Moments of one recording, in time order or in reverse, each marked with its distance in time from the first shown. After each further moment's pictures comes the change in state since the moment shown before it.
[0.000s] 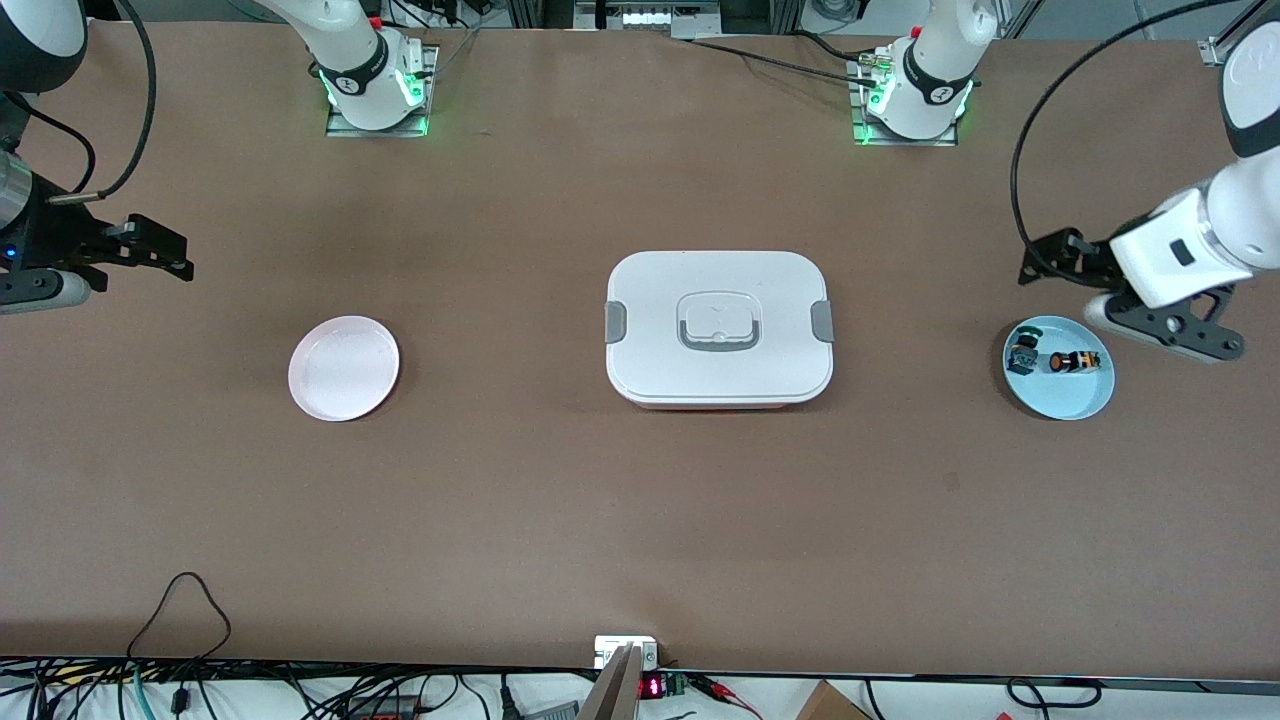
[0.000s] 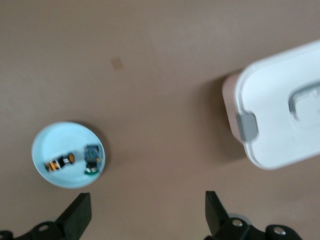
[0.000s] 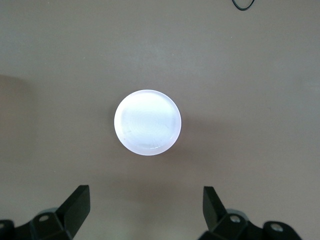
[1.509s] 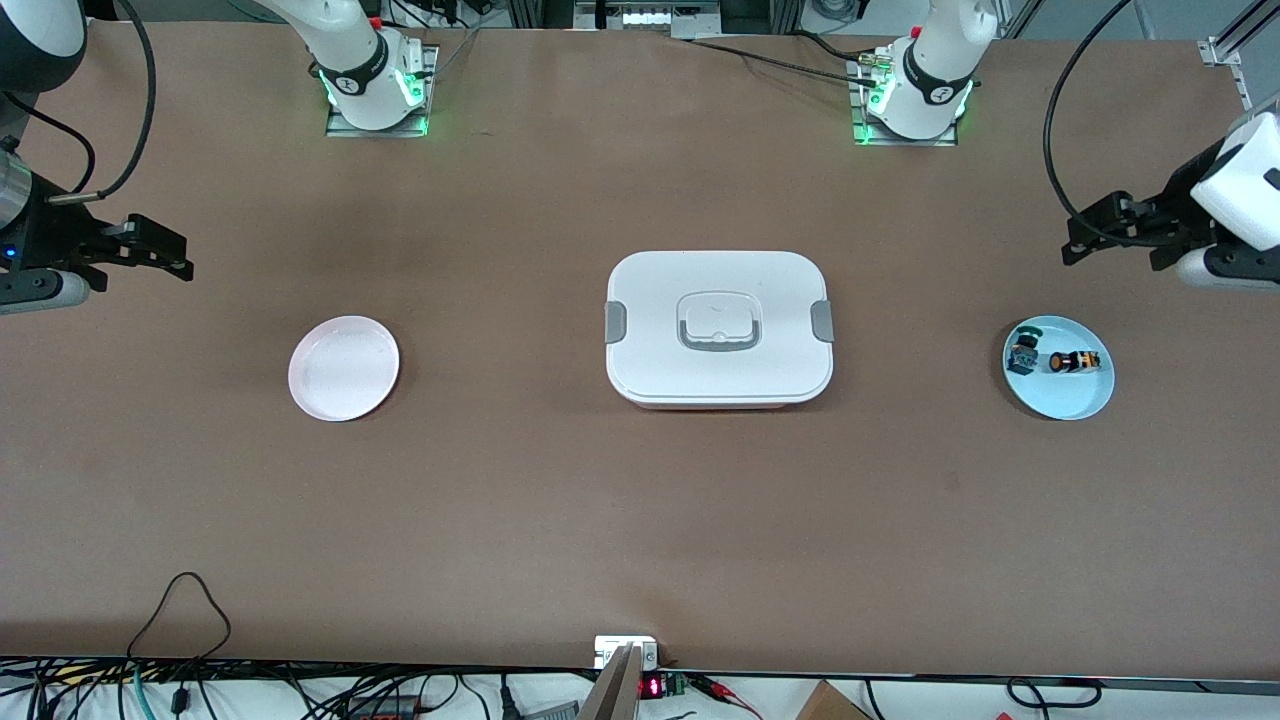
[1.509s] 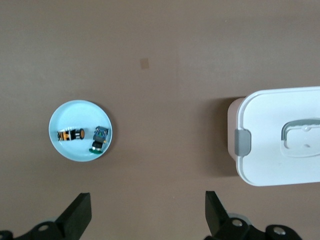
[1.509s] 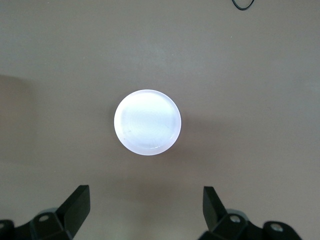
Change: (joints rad) left arm 0.066 -0.166 -0.073 -0.061 0.038 -0.061 -0.263; right arm 0.000 0.000 0.000 0.000 0.000 -0.001 0.000
